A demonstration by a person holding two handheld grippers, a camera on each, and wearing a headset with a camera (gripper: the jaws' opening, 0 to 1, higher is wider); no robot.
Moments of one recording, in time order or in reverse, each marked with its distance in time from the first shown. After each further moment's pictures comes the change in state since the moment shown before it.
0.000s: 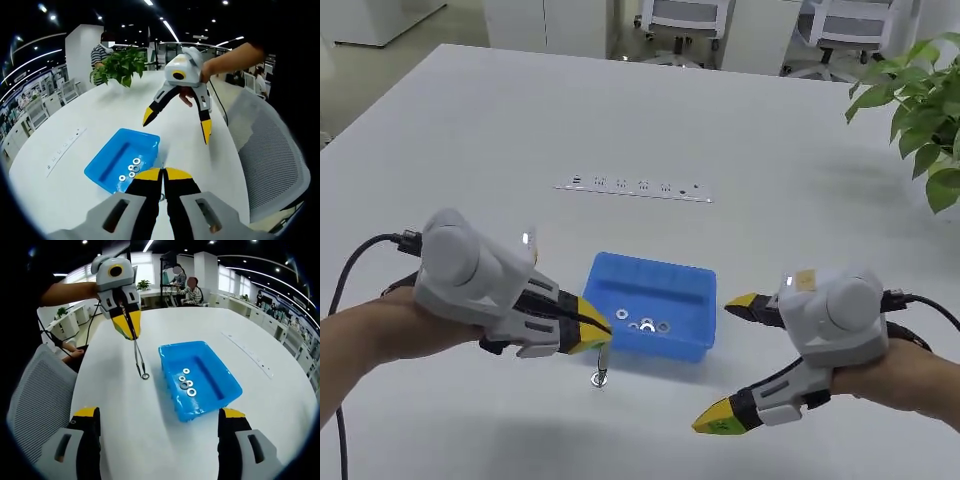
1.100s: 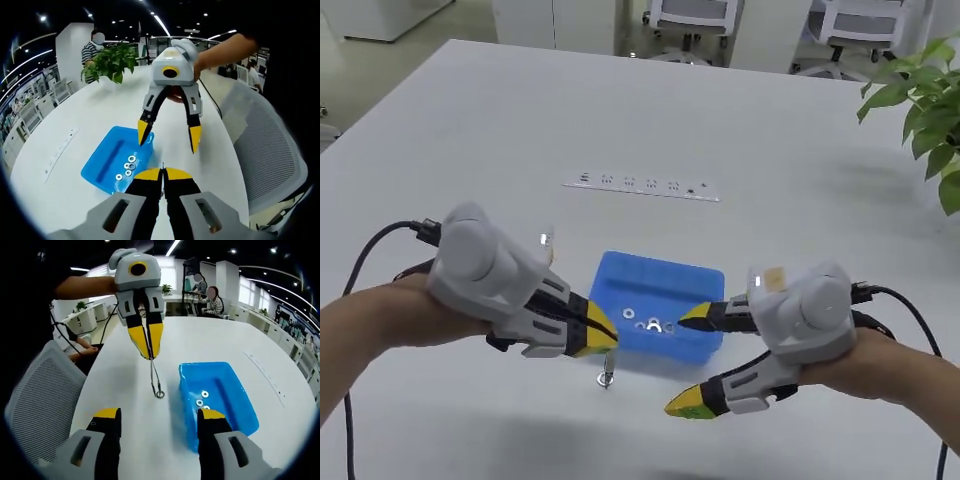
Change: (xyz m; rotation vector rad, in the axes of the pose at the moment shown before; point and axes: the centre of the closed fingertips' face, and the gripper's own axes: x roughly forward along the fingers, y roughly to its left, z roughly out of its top) left arm 0.001 -0.009 0.001 0.046 0.060 -0.064; right arm 0.032 0.025 0.034 -0.142 -0.053 0.143
